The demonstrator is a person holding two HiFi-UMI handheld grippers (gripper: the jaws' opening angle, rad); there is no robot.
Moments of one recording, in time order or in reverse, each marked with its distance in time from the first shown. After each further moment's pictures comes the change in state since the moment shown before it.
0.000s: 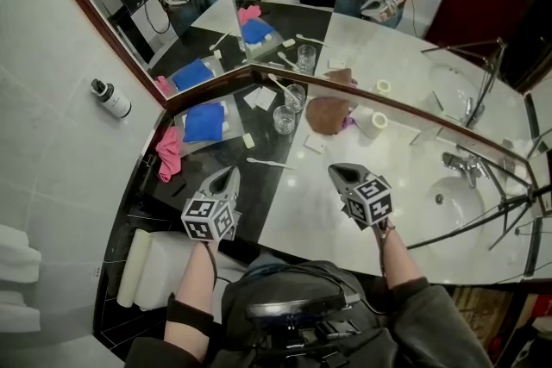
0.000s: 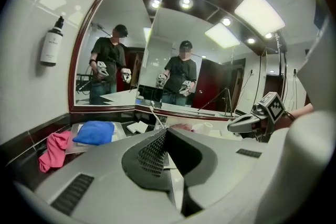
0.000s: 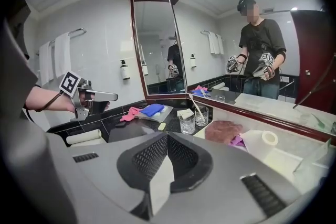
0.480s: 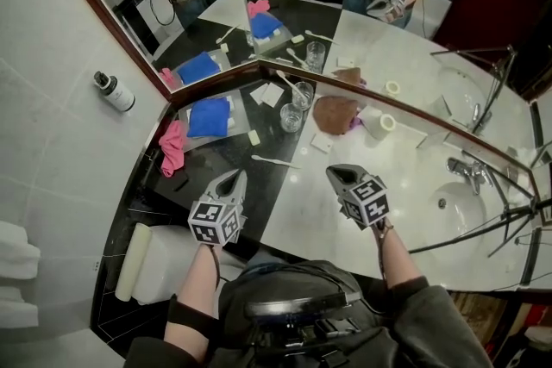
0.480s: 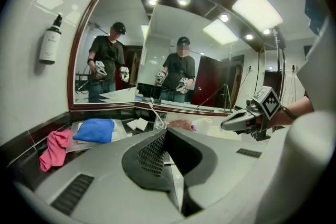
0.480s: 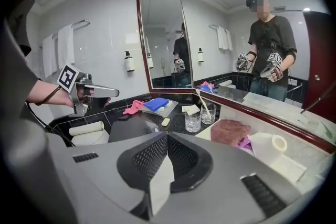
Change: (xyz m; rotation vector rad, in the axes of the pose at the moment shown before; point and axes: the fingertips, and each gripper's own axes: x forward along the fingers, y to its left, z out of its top) left arm 0.000 -0.001 -0.015 0.025 0.022 -0.001; right arm 0.025 0.013 -0.003 -0.061 0.071 0.042
